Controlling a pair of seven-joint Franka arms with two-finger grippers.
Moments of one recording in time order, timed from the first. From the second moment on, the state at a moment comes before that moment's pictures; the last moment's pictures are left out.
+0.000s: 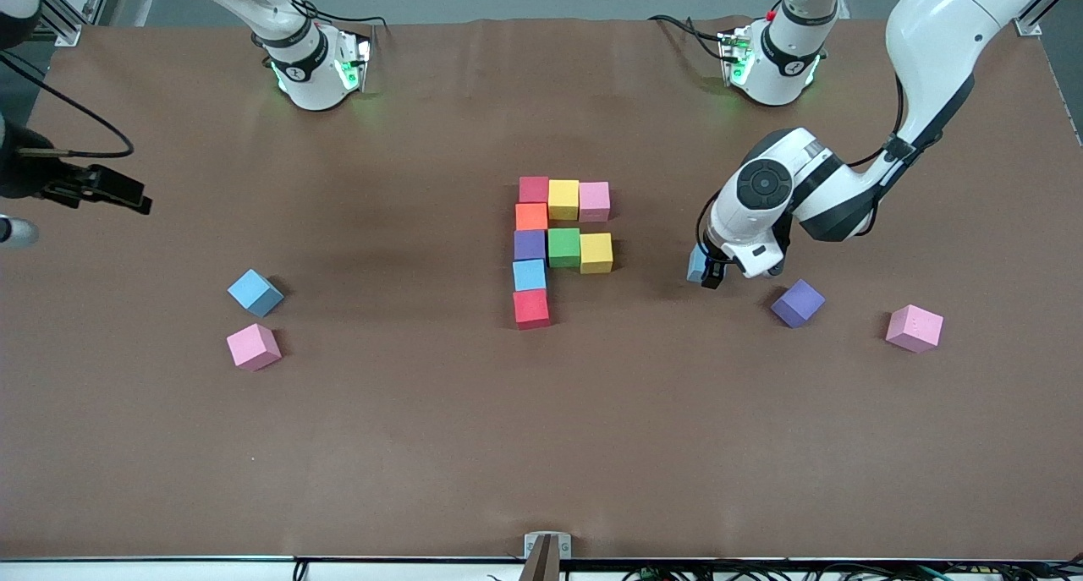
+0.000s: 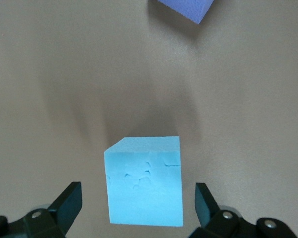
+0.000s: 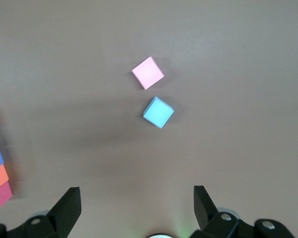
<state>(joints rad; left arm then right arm) 0.57 0.54 -1.01 -2.22 0.66 2.28 -2.18 0.05 0.07 -0.11 -1.50 0.02 1.46 0.05</state>
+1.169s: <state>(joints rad) 0.48 0.63 -0.98 -2.11 0.69 2.31 -2.28 0.01 0.06 -0.09 -1.40 0.02 1.48 -0.04</state>
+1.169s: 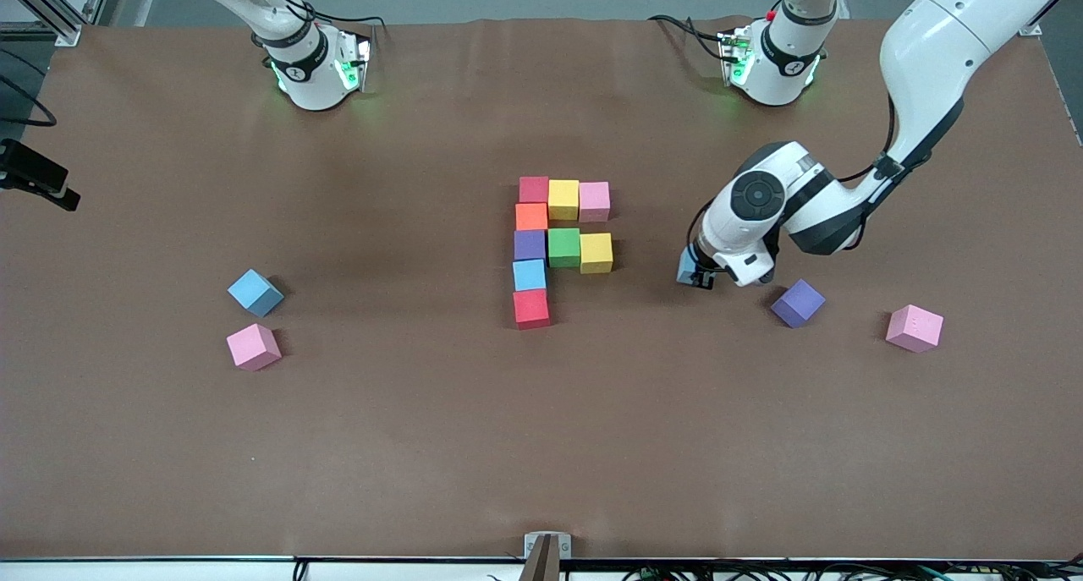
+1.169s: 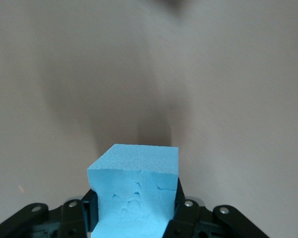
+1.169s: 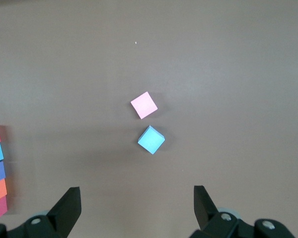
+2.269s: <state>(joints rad) -0.28 0.77 -0.48 -1.52 0.32 2.25 -2.36 0.01 -0.08 -0.08 -1.55 0.02 1.54 -0.04</state>
